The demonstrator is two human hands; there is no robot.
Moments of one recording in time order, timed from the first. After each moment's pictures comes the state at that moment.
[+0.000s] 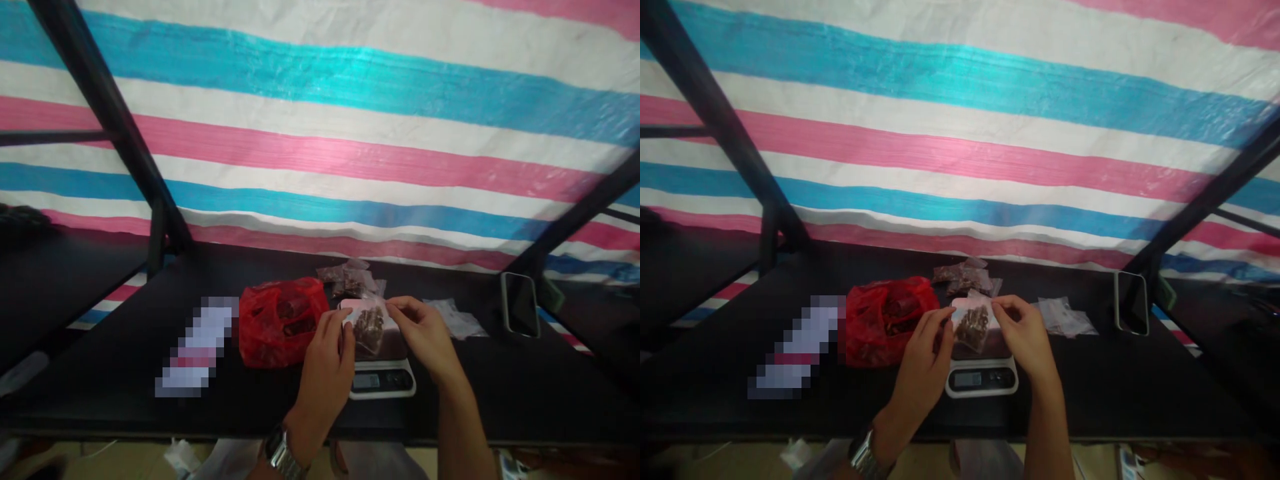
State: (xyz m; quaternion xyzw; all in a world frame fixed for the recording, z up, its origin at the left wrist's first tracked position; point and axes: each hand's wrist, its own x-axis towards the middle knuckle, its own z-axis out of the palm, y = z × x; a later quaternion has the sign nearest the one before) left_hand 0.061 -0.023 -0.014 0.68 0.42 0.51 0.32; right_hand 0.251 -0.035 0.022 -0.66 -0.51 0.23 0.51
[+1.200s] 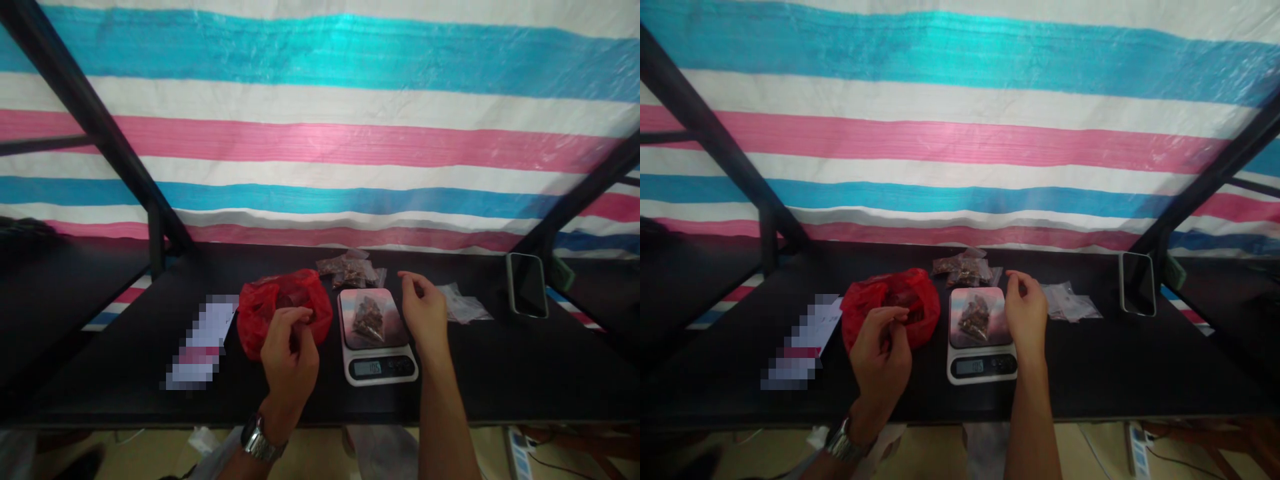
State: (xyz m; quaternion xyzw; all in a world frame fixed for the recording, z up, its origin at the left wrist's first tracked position) left_hand 0.019 -0.010 -0.014 0.66 0.40 0.64 0.08; right_hand 0.258 -0.012 0.003 -0.72 -0.40 0.05 0.56
